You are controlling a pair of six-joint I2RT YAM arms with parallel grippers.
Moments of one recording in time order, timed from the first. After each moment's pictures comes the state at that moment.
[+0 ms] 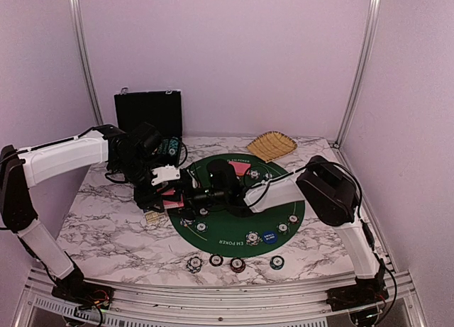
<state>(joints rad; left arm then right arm) -0.62 1.61 1.31 -1.00 0.16 0.72 0.95 2.33 1.52 0.61 -0.71 1.26</state>
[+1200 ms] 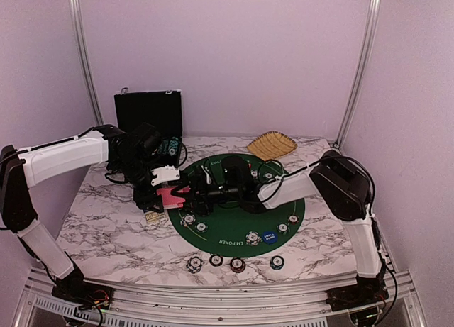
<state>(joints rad) -0.62 1.61 1.31 -1.00 0.15 0.72 0.89 2.23 1.38 0.63 -0.71 1.24</state>
